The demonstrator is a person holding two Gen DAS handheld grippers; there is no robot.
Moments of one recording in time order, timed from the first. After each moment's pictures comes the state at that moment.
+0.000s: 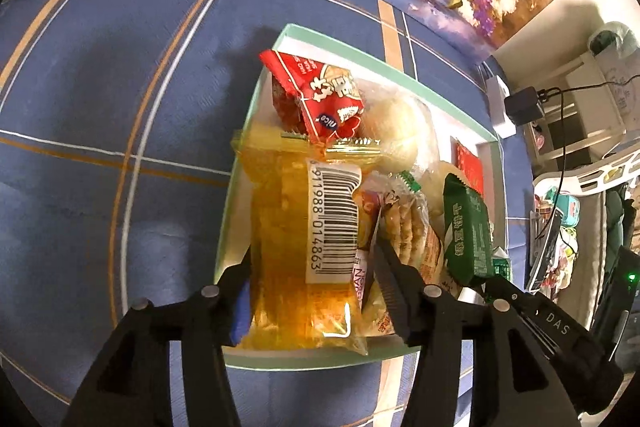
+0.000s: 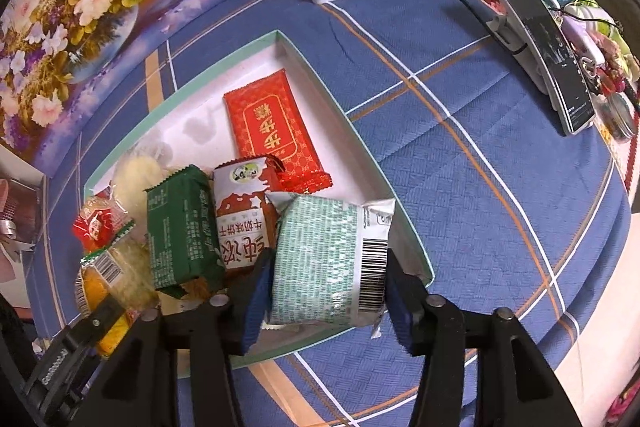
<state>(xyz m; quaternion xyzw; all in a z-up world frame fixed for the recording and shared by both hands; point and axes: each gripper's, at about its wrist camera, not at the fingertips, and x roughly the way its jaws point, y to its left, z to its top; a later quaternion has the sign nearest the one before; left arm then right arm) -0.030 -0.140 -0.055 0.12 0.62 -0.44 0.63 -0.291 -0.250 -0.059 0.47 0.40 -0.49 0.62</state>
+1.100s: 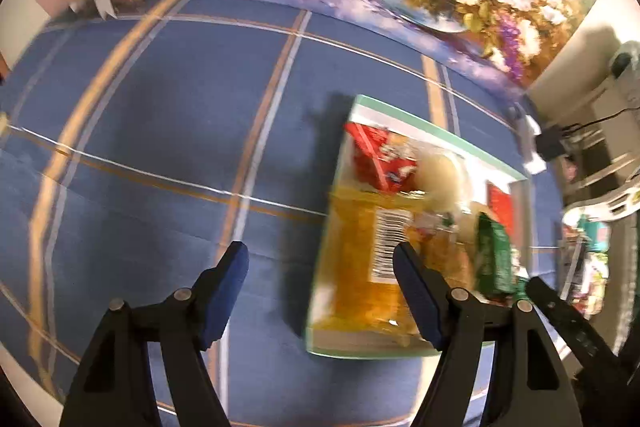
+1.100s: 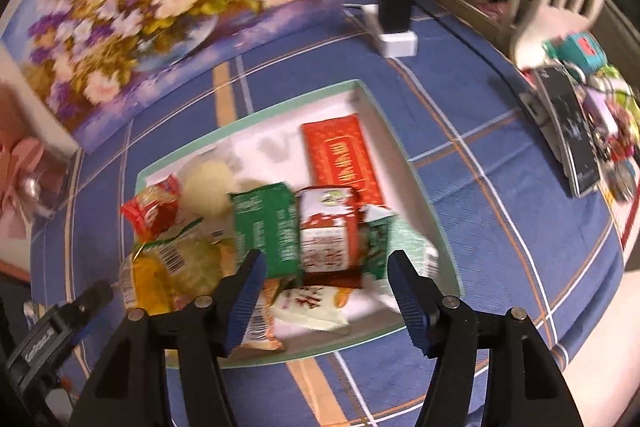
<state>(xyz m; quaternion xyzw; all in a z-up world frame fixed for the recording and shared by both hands) 0.001 -0.103 -0.008 0.14 0.57 -0.38 0.72 -0.252 -0.228 -0.014 0.39 0.39 -0.46 0.69</state>
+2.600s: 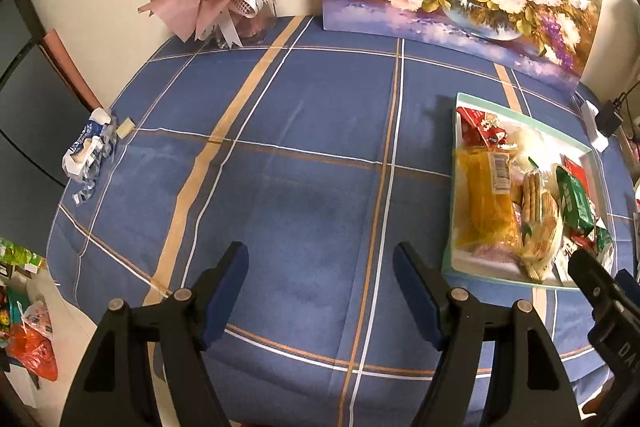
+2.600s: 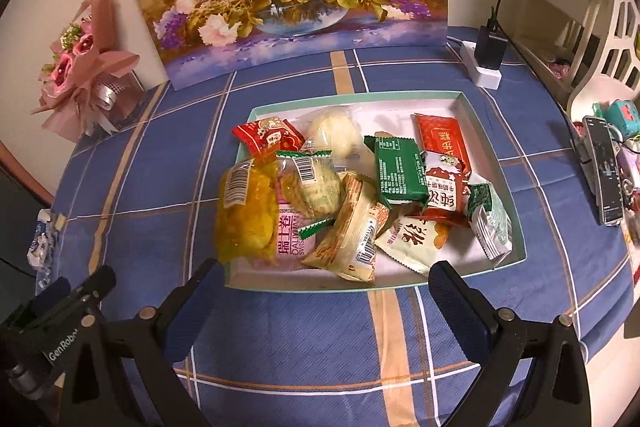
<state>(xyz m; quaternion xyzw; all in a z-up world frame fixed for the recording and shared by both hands) -0.029 0.005 0.025 0.22 0.47 -0.27 0.81 -0.215 -0.123 0.002 0.30 0.39 -0.39 0.78</state>
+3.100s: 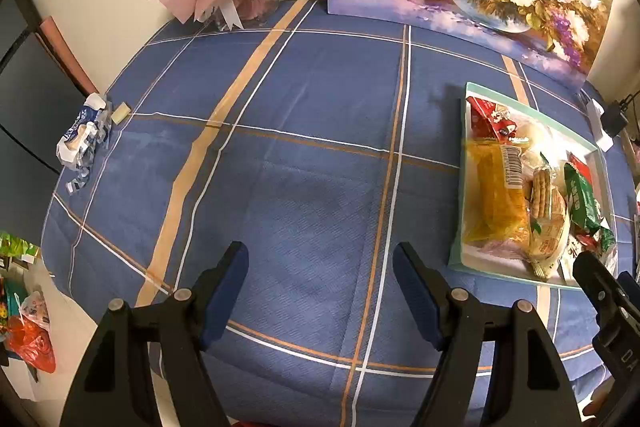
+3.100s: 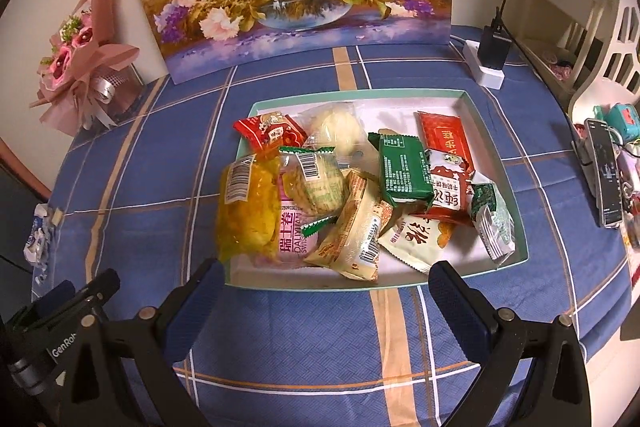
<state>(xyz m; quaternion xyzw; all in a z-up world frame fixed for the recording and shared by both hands) -0.017 0.005 0.013 0.22 0.49 -0.27 0.80 -0.208 -0.122 -0.001 0.29 0.40 -0.39 0.78</state>
